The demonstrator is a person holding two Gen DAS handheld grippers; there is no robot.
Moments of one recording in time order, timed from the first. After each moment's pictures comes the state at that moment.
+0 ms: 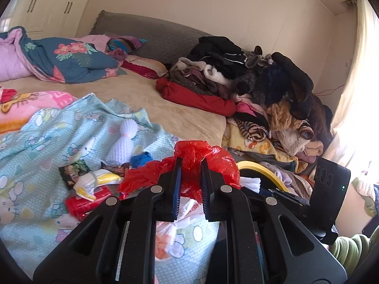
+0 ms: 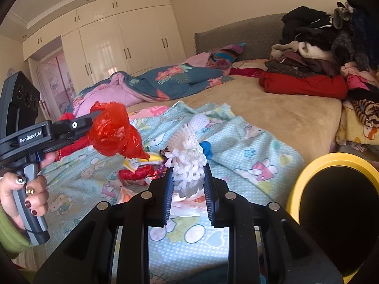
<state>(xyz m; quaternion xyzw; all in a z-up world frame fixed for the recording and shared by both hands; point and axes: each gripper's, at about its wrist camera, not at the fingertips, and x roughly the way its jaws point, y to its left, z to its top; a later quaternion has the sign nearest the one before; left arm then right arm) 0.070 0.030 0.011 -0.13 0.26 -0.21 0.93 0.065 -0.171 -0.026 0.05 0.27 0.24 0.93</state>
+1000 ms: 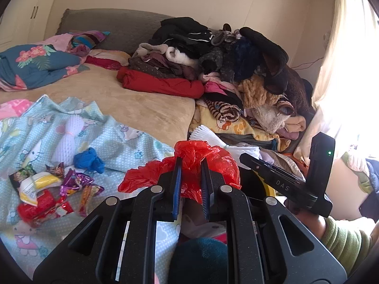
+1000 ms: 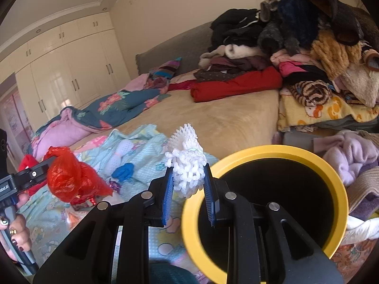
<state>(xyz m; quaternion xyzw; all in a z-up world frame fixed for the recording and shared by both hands) 0.081 -0.074 0.002 -0.09 0.28 -0.29 0.91 0.061 -0.299 -0.028 0.13 0.25 0.08 0.96</state>
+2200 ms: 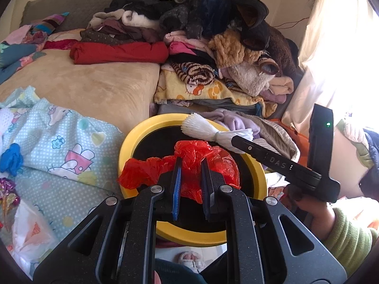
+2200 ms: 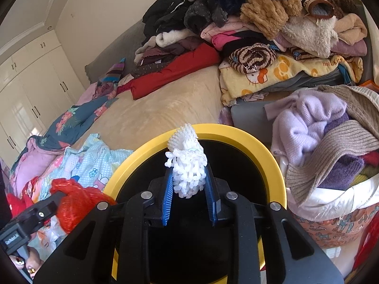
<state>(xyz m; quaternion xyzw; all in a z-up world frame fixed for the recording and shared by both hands) 0.122 -0.219 -0.062 -0.02 0.35 -0.36 0.86 0.065 -0.421 -0.084 0.22 0.30 -0.03 0.93</state>
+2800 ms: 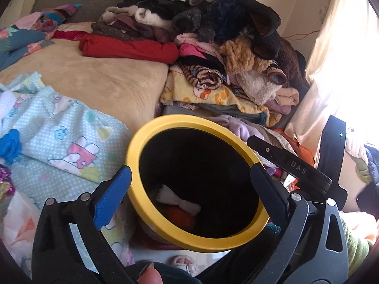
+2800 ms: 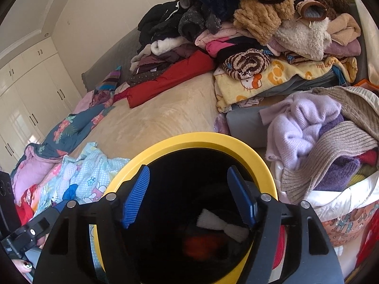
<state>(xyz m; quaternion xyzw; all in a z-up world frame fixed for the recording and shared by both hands) 0.129 -0.203 -0.070 -0.07 0.35 -0.34 0.87 0.059 -0.426 -0.079 0.22 0.28 -0.05 0.93</state>
